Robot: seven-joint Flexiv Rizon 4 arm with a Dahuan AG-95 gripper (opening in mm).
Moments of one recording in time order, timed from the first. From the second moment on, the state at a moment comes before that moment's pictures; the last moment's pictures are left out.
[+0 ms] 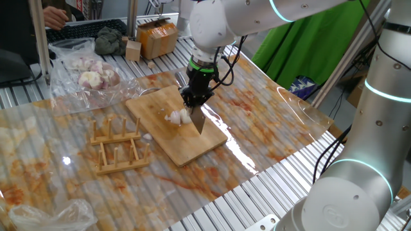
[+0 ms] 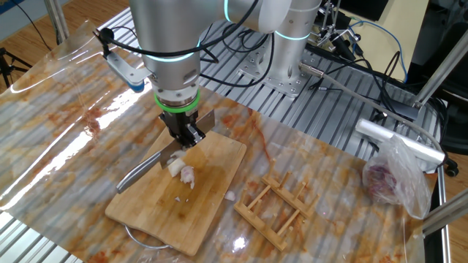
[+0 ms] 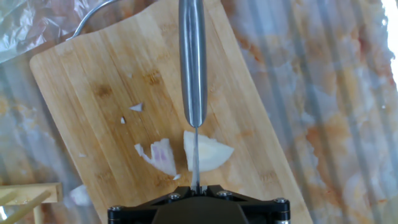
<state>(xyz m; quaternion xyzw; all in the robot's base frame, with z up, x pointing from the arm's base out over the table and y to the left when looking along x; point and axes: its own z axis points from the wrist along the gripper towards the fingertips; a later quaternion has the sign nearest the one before) 0.531 -0.043 0.074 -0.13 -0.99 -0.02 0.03</state>
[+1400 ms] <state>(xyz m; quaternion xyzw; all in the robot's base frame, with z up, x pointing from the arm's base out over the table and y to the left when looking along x) 0.533 -0.039 0.034 -0.14 -0.99 -0.02 0.03</state>
